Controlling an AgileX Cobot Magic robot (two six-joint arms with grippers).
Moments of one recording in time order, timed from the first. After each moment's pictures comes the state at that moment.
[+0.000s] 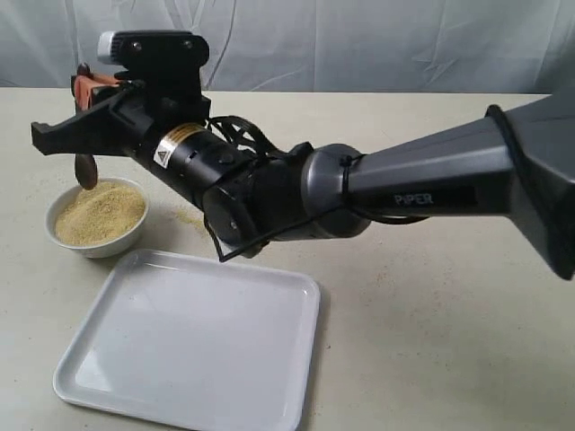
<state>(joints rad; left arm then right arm) -0.05 0.01 0.00 0.03 0.17 0.01 0.97 2.09 -1.32 0.16 -0.73 0.16</state>
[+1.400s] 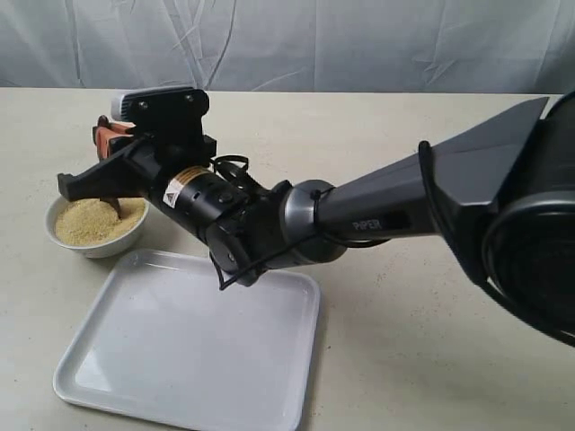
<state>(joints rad) -0.05 0.01 0.00 0.04 0.17 0.01 0.97 2.21 -1.32 0.17 -0.77 0.15</state>
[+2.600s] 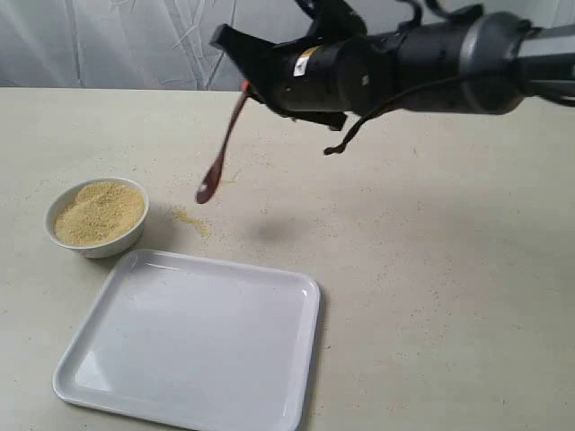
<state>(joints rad) -0.05 0.01 0.00 0.04 0.17 0.01 0.63 1.89 -1.32 0.14 0.07 0.70</state>
